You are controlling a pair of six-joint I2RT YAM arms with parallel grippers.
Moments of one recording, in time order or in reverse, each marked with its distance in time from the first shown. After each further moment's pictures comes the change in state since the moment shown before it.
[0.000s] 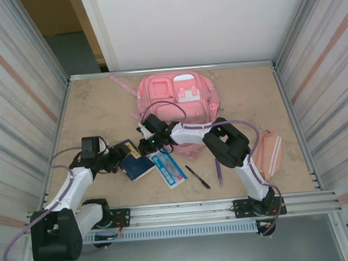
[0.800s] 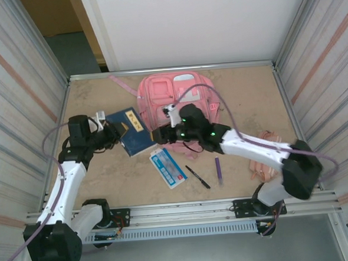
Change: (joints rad) left arm -0.048 -0.082 0.303 0.134 0.188 -0.069; right arm -0.042 -0.901 -0.551 0.222 0.215 0.062
